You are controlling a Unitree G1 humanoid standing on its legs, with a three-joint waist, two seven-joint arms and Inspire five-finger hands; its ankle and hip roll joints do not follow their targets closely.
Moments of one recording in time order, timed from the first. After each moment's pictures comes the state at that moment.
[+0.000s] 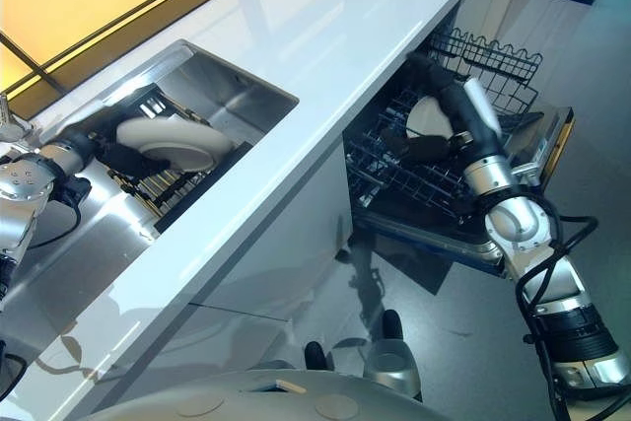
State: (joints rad) left arm -0.28 0.99 -0.02 0.29 -0.04 0.02 -0.16; right arm -0.11 -0.76 0.00 -0.21 0.19 -0.06 -0.10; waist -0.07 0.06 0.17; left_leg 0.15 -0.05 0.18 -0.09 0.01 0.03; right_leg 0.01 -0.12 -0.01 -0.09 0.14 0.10
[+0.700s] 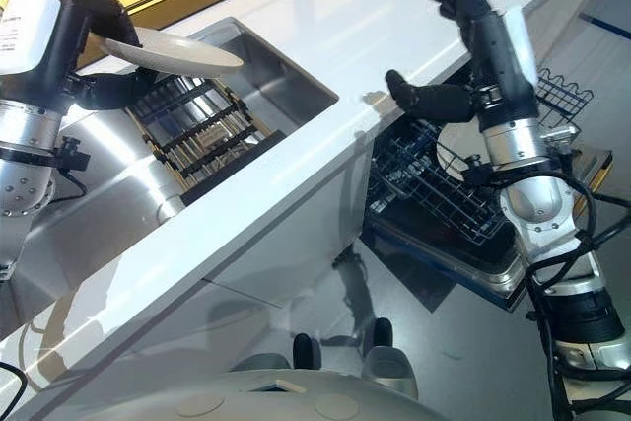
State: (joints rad) left arm -0.18 0.97 0.12 -0.15 0.27 -0.22 0.17; right arm -0.24 -0.74 0.05 -0.28 0.16 -0.12 -0.04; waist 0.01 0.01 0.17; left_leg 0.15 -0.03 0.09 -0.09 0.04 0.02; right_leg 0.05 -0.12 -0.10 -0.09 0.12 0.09
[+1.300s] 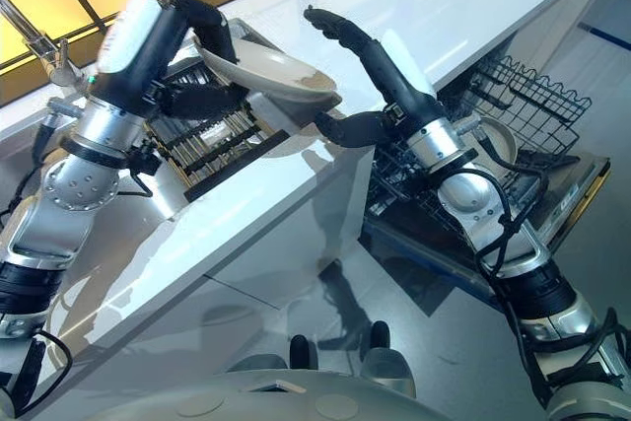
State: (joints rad) left arm -0.33 0.82 -0.12 -0.24 0.13 -0.19 0.03; right arm -0.41 -0.68 0.30 -0.28 -0.04 -0.07 0.03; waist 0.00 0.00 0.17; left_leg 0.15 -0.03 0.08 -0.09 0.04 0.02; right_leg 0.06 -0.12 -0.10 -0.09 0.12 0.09
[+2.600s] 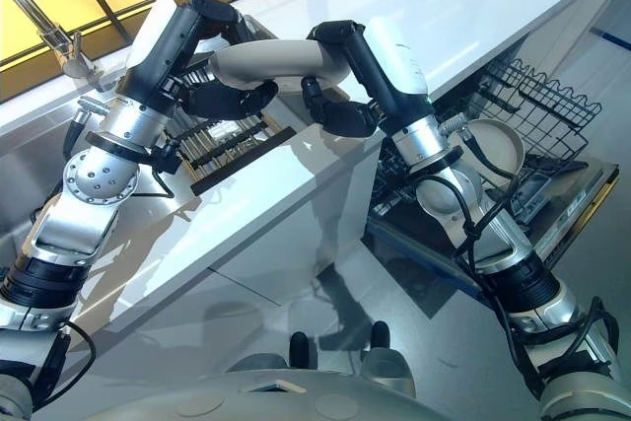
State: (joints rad) left arm -0.38 0.75 -0.14 -0.26 0.00 -0.09 -0.01; right arm -0.43 -0.67 0.36 -0.28 -0.23 -0.10 -0.14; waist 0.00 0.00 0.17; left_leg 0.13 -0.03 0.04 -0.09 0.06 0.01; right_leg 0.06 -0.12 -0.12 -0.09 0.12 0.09
